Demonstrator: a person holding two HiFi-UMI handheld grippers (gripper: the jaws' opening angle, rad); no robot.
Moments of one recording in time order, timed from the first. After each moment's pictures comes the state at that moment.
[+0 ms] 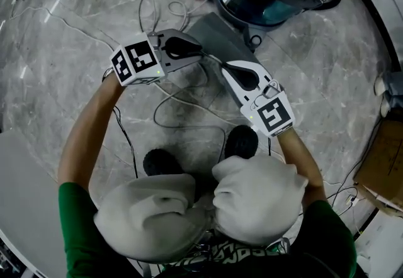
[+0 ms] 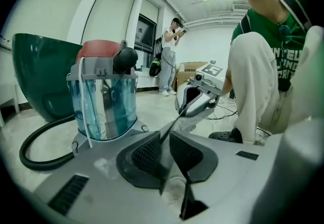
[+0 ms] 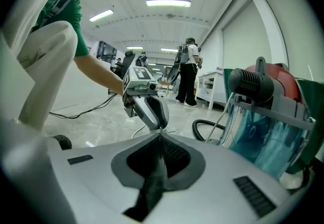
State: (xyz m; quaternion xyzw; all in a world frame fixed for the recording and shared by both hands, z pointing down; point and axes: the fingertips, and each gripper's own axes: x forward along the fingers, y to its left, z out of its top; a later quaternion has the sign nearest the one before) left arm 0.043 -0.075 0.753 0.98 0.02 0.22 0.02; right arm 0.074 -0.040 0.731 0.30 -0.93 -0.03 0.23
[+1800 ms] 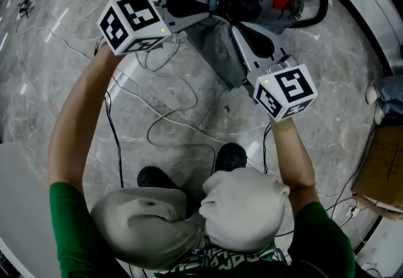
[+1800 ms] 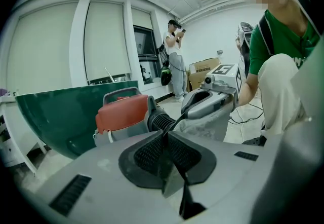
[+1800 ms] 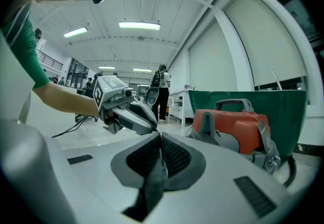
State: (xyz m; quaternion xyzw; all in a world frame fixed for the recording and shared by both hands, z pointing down) left arm 0.094 -0.175 0.591 0.97 -0.06 0.22 -0.09; right arm 0.131 -0.141 0.585 0.44 -0.89 0.00 0.09
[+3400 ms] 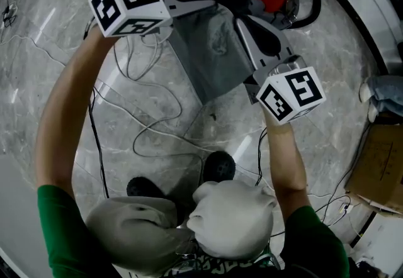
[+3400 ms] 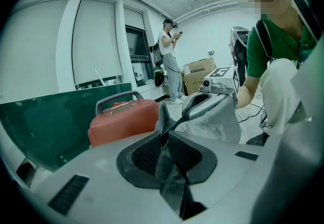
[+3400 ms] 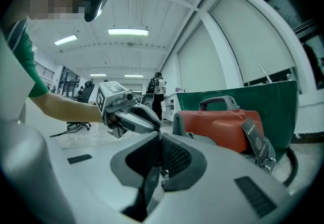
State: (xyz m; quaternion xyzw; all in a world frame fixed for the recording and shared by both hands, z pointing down) left arm 0.145 -0.222 0.586 0.97 -0.01 0.21 -0.11; right arm 0.175 -0.182 0.584 0.47 -0.88 0.02 0.05
